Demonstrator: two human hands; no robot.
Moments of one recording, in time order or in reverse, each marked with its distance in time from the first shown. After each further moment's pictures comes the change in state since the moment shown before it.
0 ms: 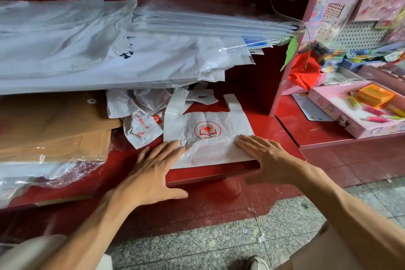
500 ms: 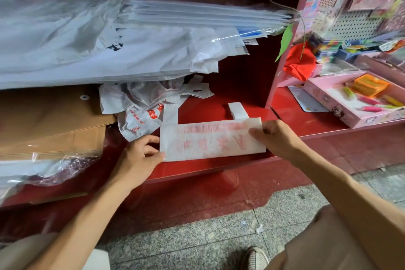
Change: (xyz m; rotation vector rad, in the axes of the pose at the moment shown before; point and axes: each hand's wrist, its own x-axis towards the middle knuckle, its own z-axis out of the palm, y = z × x) left_hand -0.003 0.005 -0.012 -0.799 0.289 -0.445; right_hand 0.006 0.011 -0.006 0.522 0.369 0.324
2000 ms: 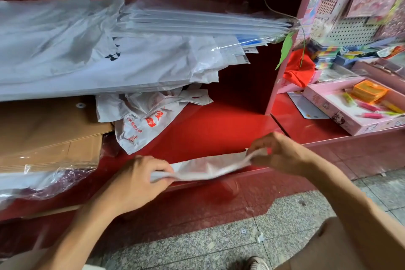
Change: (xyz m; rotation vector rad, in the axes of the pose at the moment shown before) left_hand -0.004 0.000 -0.016 0.427 -0.228 0.475; right_hand -0.012 -0.015 -0.019 -0.041 -0.304 -0.198
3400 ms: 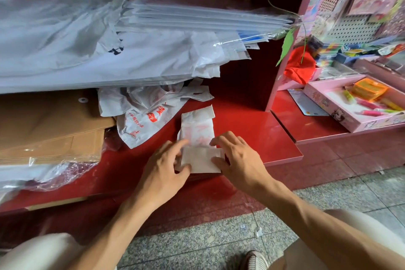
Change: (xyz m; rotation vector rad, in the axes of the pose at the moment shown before) left_hand 0.012 0.029 0.046 -0.058 0.212 -0.101; right_hand 0.014 -0.030 0.087 -0.318 0.336 -0.190
